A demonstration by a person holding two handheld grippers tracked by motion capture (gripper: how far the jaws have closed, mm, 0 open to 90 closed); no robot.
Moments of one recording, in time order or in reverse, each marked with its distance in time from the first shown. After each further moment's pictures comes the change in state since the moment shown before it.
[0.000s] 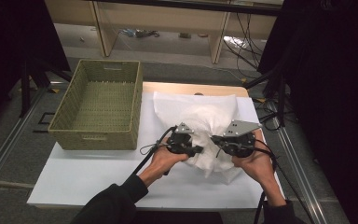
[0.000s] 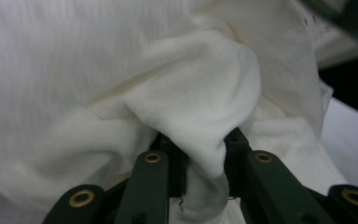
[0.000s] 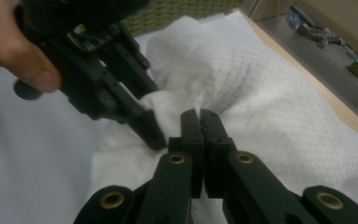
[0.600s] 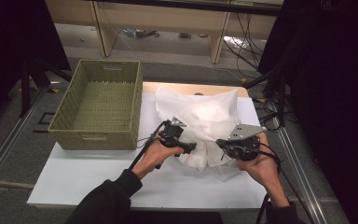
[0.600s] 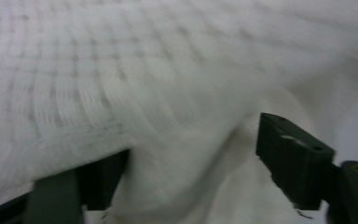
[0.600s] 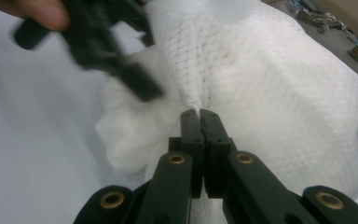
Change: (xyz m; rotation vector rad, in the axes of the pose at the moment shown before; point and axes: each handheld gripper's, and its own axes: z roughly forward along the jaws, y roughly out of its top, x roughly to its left) left arm 0.026 -0.010 -0.019 0.161 0.089 0.001; right arm -0.003 -0.017 -0.002 0.042 -0.005 0.030
